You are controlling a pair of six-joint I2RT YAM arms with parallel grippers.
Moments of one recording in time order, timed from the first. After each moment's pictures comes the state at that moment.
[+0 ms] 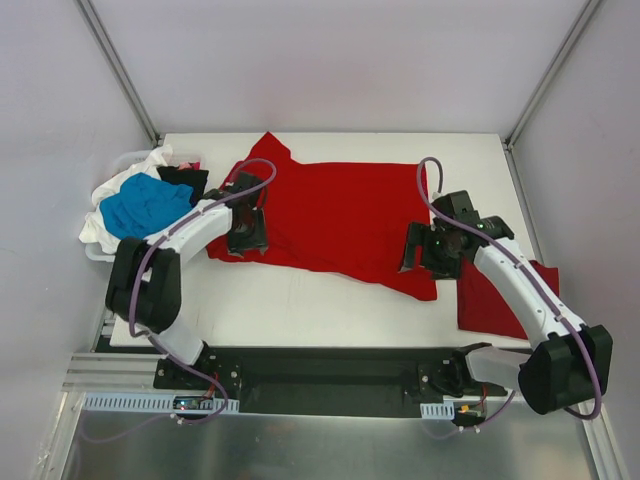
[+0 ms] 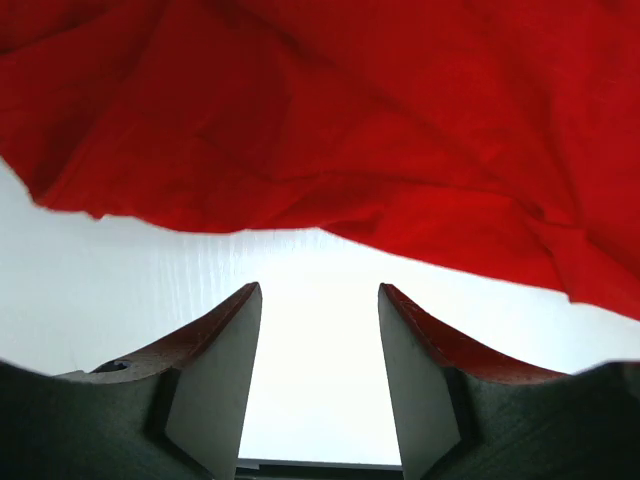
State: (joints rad) left arm -0.34 1.60 1.12 -0.78 -0.08 -0.51; right arm 0.31 1.20 1.00 -0.97 -0.15 0.44
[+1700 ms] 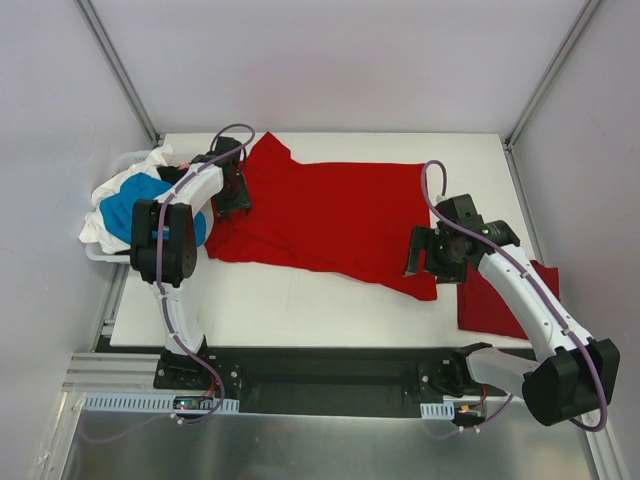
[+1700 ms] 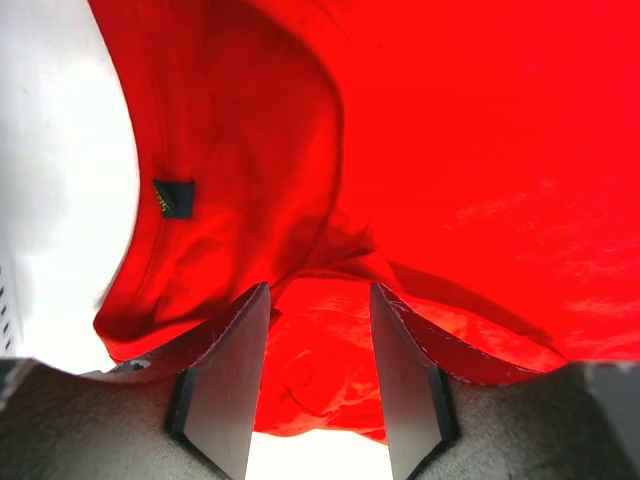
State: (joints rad) left arm -0.14 1.98 1.54 -0.77 -0.09 -0.43; right arm 0.33 1.15 1.00 -1.03 -0.09 0.45
